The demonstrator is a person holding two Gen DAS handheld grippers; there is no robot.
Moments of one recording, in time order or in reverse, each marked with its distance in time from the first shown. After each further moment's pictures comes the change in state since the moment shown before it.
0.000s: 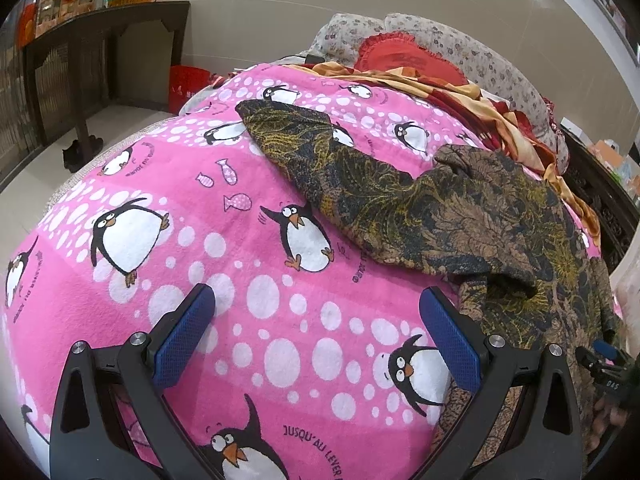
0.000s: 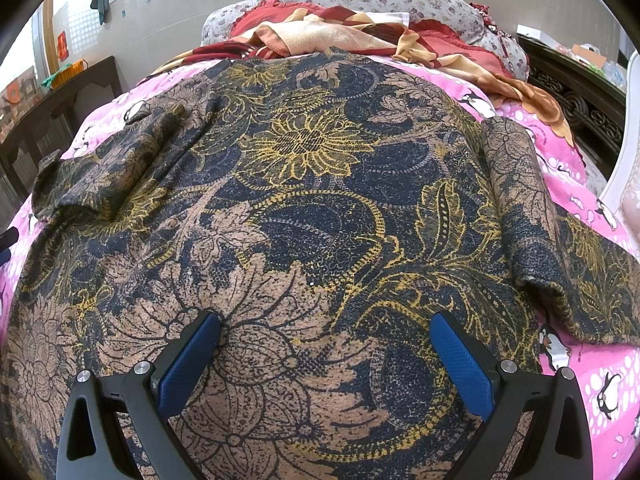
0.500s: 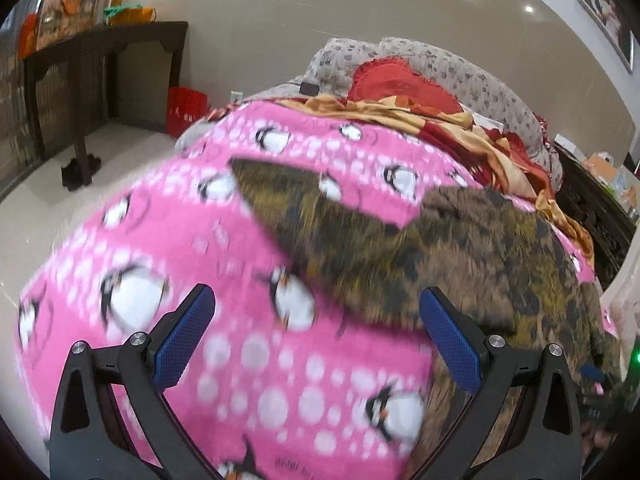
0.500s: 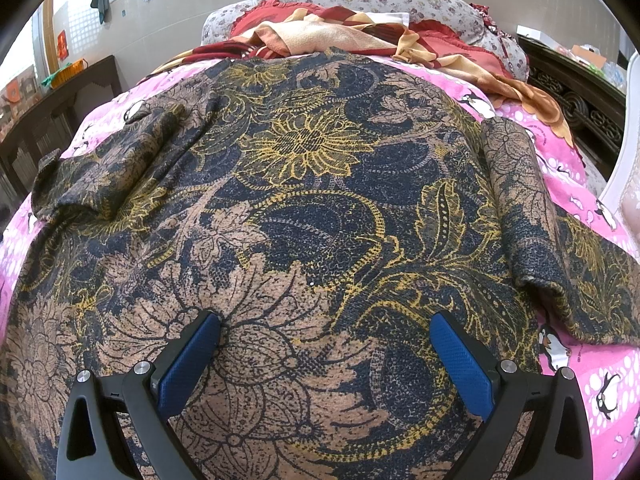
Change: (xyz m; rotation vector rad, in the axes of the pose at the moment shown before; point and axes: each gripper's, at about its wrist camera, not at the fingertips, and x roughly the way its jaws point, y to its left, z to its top) left arm -0.009 -0.013 0.038 0.006 -0.081 -0.010; right arm 0.000 0.000 0.000 0.000 0.000 0.001
